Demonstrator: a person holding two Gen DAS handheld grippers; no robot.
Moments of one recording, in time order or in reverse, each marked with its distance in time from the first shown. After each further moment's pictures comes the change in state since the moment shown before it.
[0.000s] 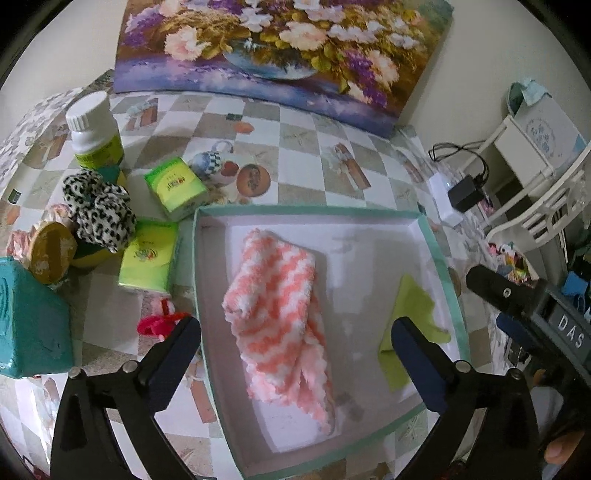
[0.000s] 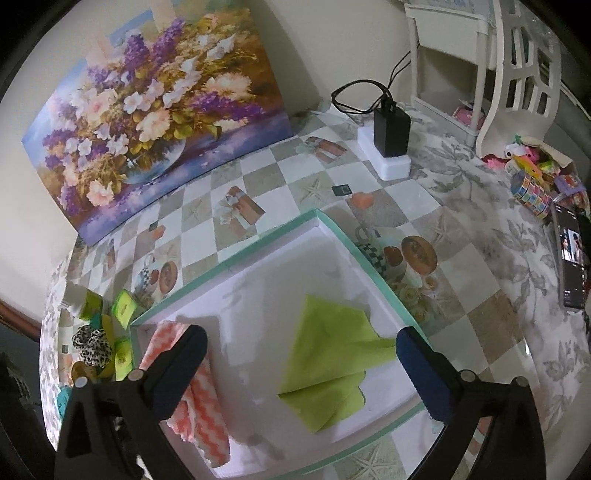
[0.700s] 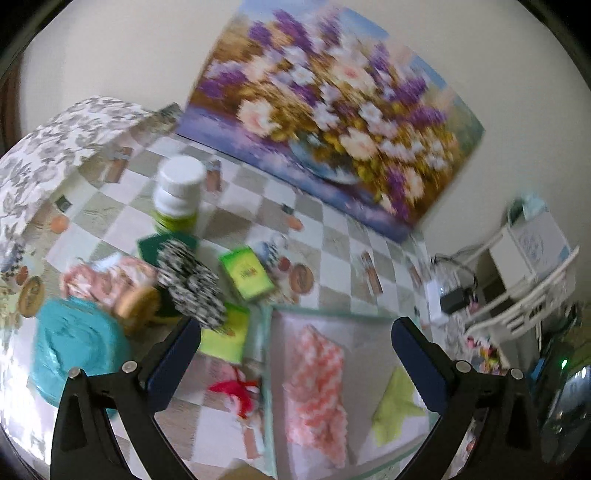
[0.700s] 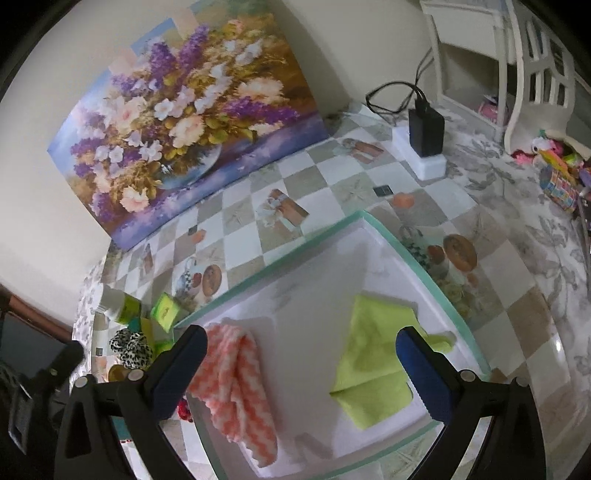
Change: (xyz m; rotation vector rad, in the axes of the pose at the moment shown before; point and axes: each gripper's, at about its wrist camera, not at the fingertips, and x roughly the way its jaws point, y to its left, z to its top) left arm -0.076 0.087 0.037 -0.218 -0.260 -0.064; right arm -0.004 0.020 -0.002 0.016 -0.020 0.128
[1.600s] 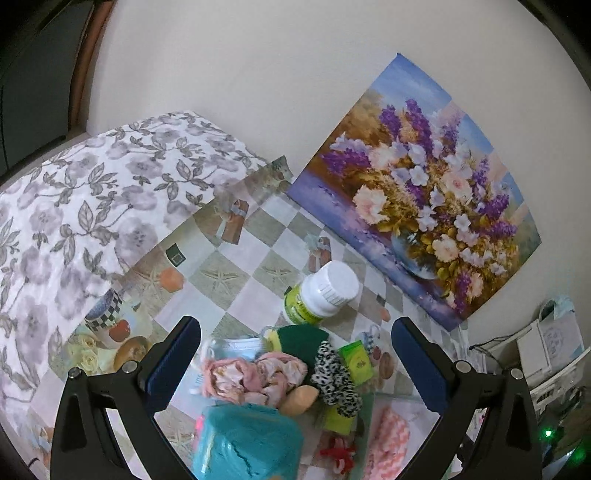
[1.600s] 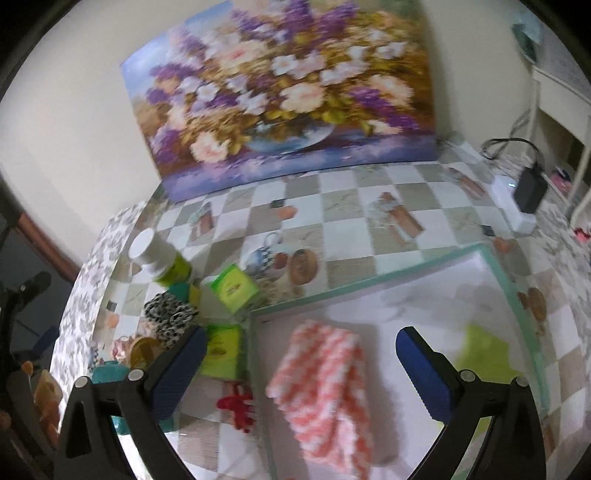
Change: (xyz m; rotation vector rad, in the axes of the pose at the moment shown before) left arm -0.043 0.132 0.065 -0.195 -0.139 0.124; right arm 0.036 0.130 -0.028 -0.292 -0.002 0.064
